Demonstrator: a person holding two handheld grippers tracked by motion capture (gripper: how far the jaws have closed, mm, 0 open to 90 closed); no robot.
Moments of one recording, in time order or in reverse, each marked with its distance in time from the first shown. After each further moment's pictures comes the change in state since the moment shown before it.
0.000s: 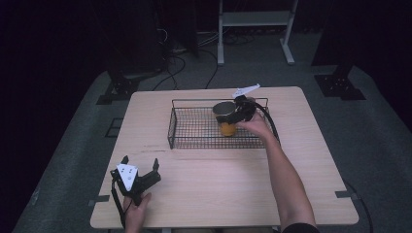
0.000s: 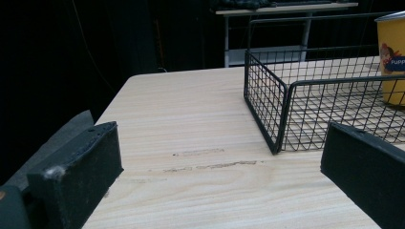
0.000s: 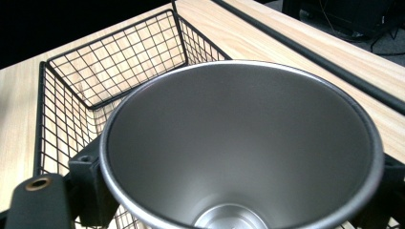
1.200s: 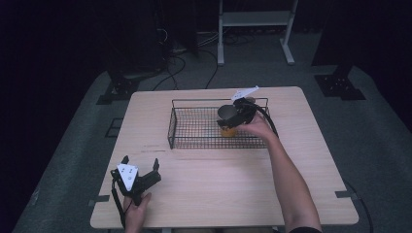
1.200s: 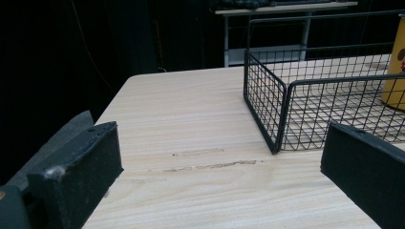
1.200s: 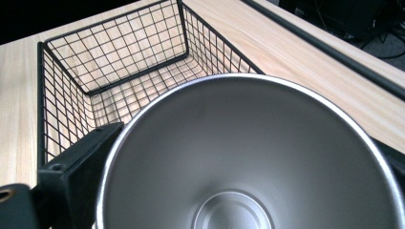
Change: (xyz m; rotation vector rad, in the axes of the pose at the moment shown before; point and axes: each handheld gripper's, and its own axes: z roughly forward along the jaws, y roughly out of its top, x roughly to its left) left arm 0.000 0.000 0.000 0.001 -0.001 0.005; right arm 0.011 -0.001 -0.004 0.023 -0.036 -0.059
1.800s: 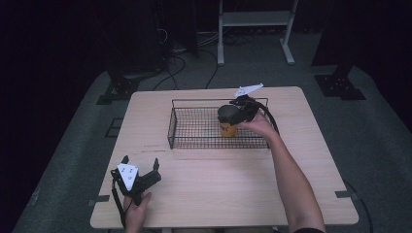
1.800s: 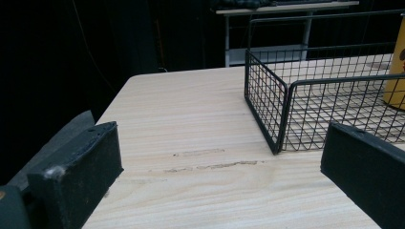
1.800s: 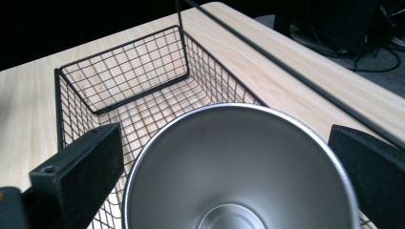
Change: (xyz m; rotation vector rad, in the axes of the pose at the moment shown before) left arm 0.000 0.000 0.001 0.001 0.005 0.000; right arm 0.001 0.008 -0.014 -0.063 -0.006 0.015
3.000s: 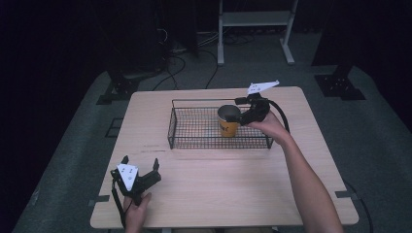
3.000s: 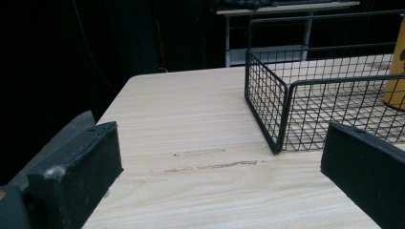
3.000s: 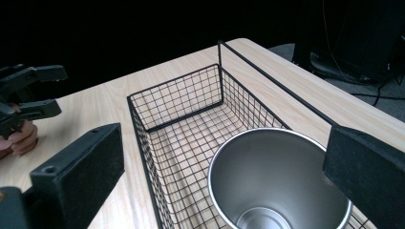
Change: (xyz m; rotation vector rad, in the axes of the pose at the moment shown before) left arm 0.000 0.000 -0.001 -0.002 0.002 0.001; right arm 0.020 0.010 -0.052 -0.100 0.100 -0.010
